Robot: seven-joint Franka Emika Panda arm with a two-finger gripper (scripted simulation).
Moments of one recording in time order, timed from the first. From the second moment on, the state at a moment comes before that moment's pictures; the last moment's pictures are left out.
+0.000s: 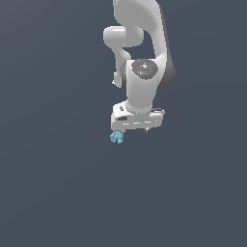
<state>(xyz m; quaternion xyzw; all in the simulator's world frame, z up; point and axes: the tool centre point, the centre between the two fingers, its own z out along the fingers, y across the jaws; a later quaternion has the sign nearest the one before) -0.010 0.050 0.161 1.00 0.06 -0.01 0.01</state>
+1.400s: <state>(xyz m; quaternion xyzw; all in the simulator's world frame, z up) -0.028 0.022 0.138 1.00 0.01 0.00 0.01</state>
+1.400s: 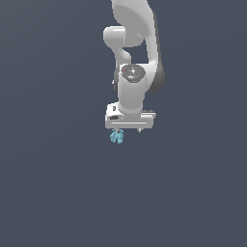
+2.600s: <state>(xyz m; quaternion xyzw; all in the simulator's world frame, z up) -0.070 -0.032 0.076 0.99 -0.11 0.00 0.00</state>
